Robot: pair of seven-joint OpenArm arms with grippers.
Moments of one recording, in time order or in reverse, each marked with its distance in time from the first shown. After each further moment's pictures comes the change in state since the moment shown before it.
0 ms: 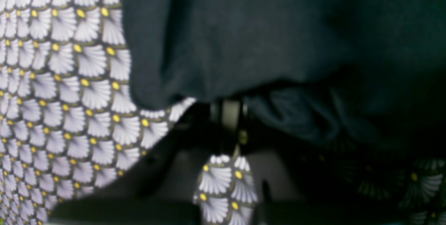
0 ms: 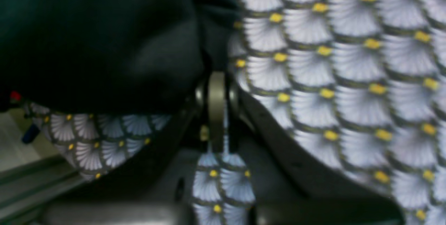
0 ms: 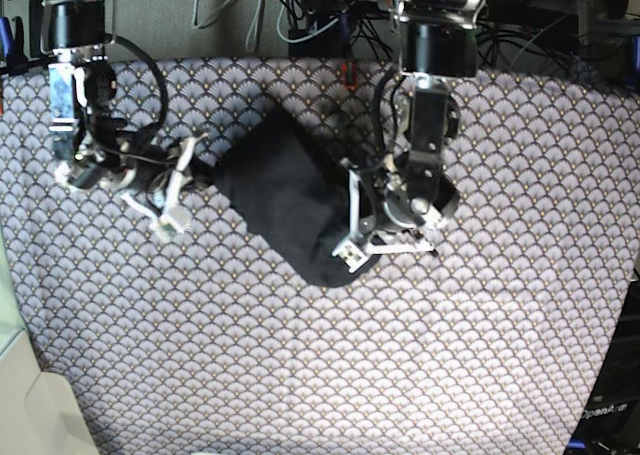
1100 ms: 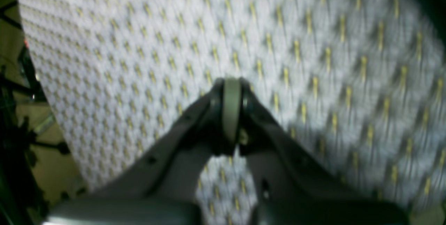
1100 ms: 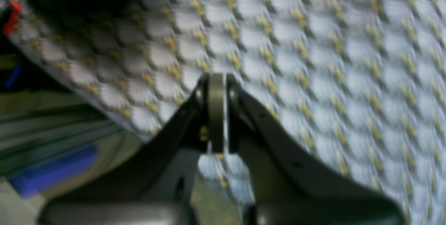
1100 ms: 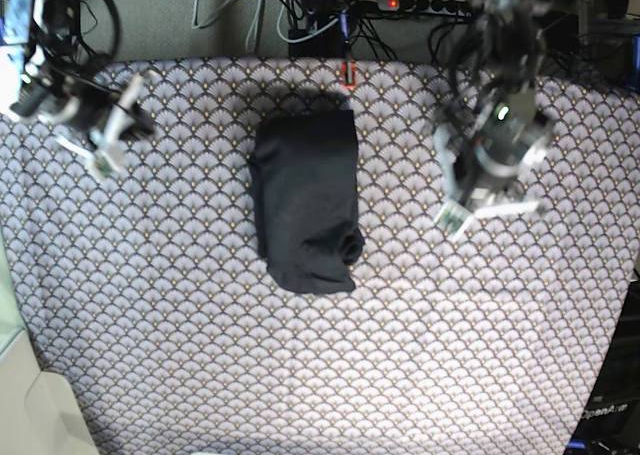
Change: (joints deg) left arm 19.7 -15.6 -4.0 34.4 -13.6 7.8 11.7; right arm -23.0 5.0 18.3 20.3 -0.4 0.0 0.4
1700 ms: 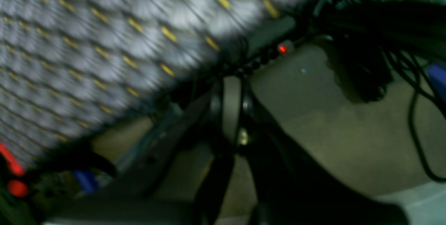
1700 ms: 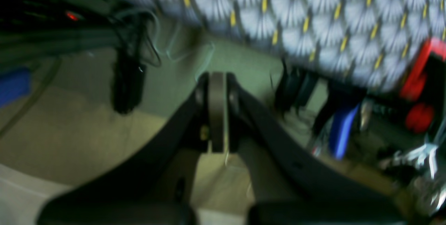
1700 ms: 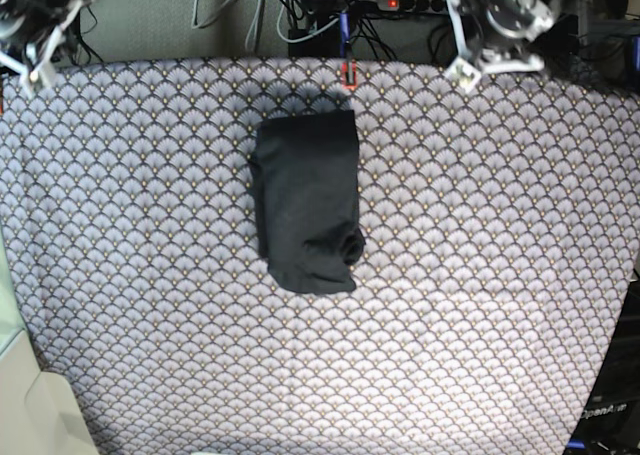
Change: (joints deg) left arm 30.2 -0.7 -4.1 2.8 1.0 0.0 -11.6; right arm -22.5 -4.3 18.9 4.9 -8.2 0.0 3.3
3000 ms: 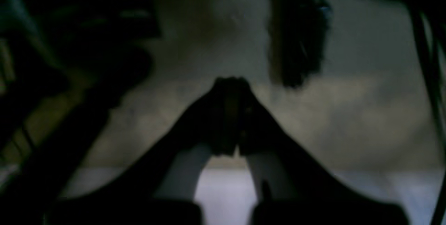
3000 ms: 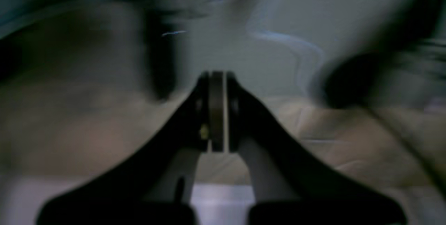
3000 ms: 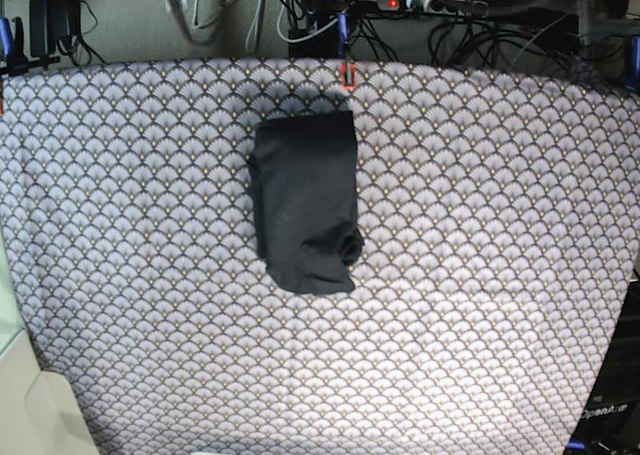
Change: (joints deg) left arm -35.9 6.9 -12.1 -115.5 13.6 36.4 -60.9; right arm 38.7 -11.4 10.0 -109.7 -74.4 -34.3 68.6
